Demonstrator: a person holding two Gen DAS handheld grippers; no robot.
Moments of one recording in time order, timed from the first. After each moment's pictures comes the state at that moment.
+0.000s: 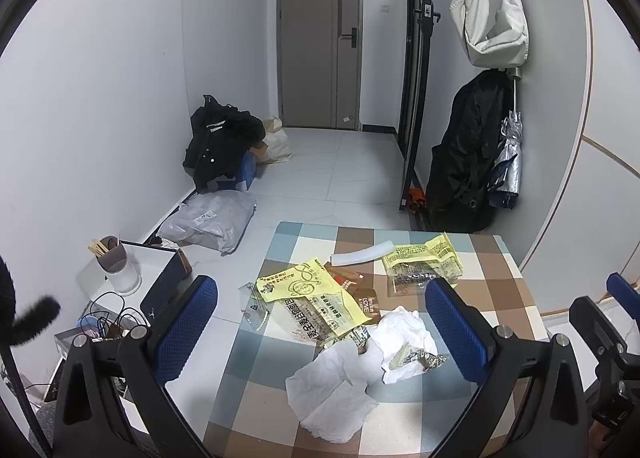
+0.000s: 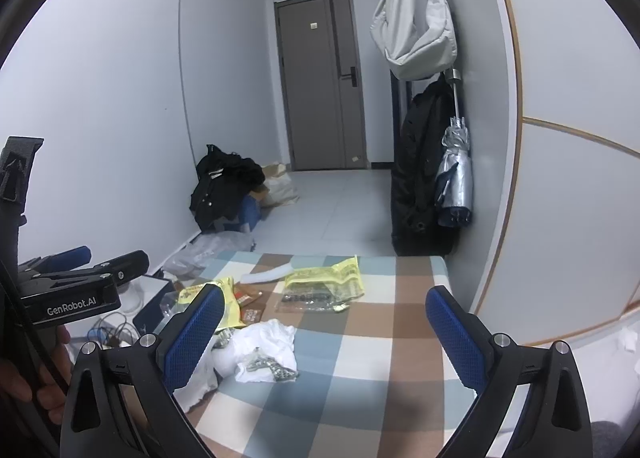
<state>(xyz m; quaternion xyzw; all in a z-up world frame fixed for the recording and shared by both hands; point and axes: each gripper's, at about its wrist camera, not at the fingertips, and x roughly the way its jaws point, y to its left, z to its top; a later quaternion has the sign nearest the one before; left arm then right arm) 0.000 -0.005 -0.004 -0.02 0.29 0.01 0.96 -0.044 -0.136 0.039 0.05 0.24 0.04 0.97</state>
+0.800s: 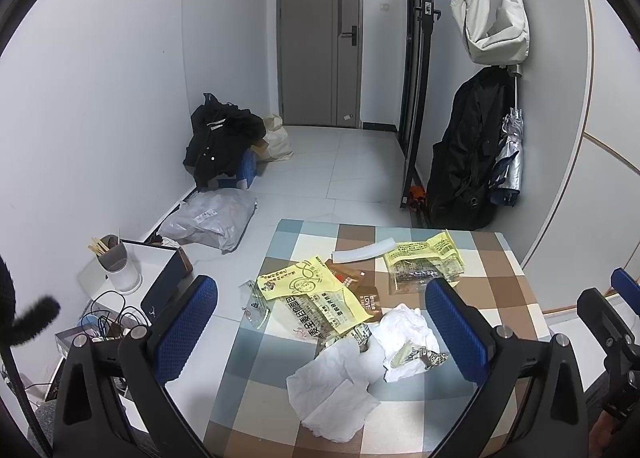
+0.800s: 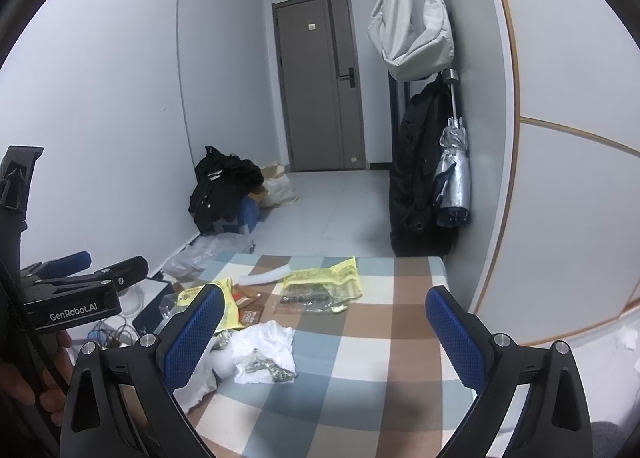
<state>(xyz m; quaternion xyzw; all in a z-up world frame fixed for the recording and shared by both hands) 0.000 -0.007 -0.007 -0.02 0.30 0.02 0.95 -0.043 -0.139 0.039 0.06 0.24 0.04 0.97</state>
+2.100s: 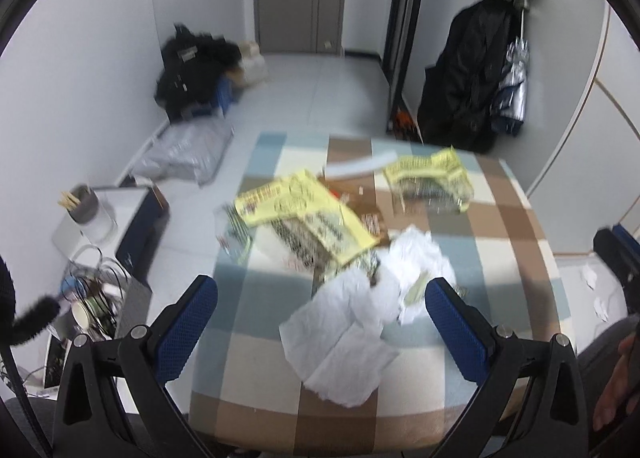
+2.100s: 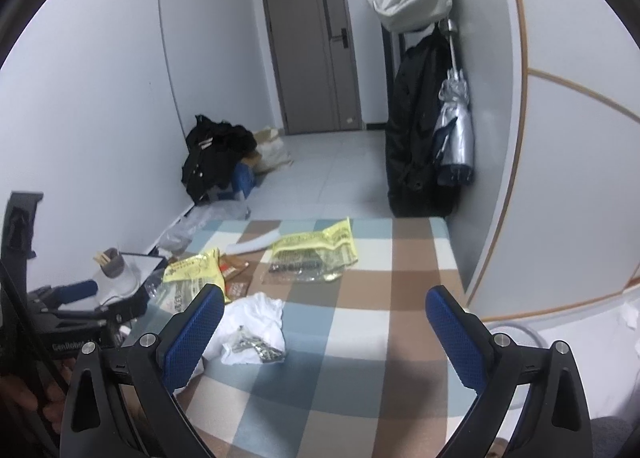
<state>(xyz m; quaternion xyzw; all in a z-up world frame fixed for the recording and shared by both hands) 0.026 0.005 -0.061 -0.02 0.44 -0.03 0.90 -0.011 -0.149 0.013 0.07 0.31 0.04 0.95</state>
